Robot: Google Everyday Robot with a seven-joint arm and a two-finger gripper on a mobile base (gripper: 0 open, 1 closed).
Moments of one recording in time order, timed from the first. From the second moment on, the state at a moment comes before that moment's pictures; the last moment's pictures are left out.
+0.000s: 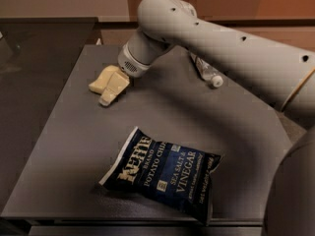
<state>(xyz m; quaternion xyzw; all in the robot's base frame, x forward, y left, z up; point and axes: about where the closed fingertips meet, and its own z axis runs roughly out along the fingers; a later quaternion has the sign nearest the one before) 0.638 0.115 0.839 -0.56 0.76 0.16 0.28</state>
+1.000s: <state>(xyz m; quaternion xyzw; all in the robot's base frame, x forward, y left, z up) 0.642 0.119 0.850 -0.55 0.76 0.19 0.28</state>
